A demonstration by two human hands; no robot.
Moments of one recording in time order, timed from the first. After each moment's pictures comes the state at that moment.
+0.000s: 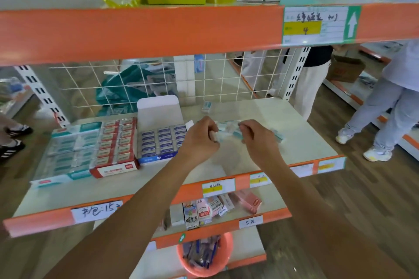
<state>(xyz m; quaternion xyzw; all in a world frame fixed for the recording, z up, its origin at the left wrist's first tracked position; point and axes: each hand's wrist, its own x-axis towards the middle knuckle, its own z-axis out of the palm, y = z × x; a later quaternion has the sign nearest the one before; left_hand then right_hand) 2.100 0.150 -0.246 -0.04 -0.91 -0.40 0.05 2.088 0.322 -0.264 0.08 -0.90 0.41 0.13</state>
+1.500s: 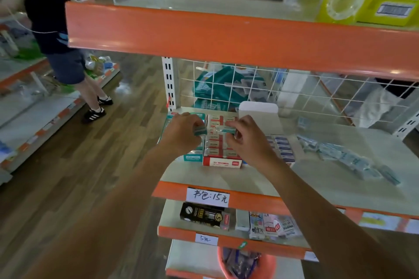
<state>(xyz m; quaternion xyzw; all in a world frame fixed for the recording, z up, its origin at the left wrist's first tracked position) 2.157 -0.122 -0.235 0.10 -0.96 -0.25 0.09 2.096 0.064 -0.253 0.34 -0.88 0.31 0.08</state>
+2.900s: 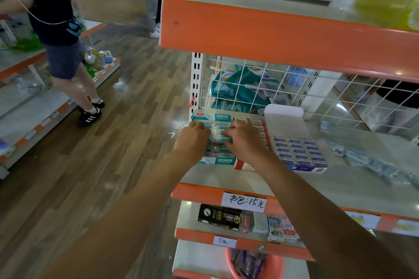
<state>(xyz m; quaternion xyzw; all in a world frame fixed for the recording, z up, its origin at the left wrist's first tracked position) 2.156 -0.186 -0.288 0.02 -0.99 -0.06 0.10 2.104 -0.035 -0.266 0.31 -0.95 0.05 0.04</state>
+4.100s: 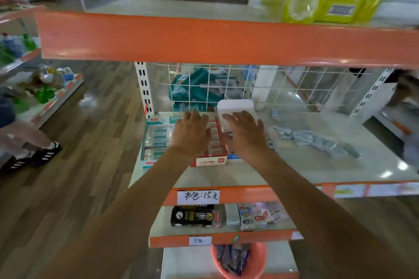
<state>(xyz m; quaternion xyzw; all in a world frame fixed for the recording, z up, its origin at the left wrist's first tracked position) 2.129 -0.074 -0.244 0.01 -0.99 -0.07 0.15 2.098 0.078 -0.242 0.19 -0.98 0.05 0.09</state>
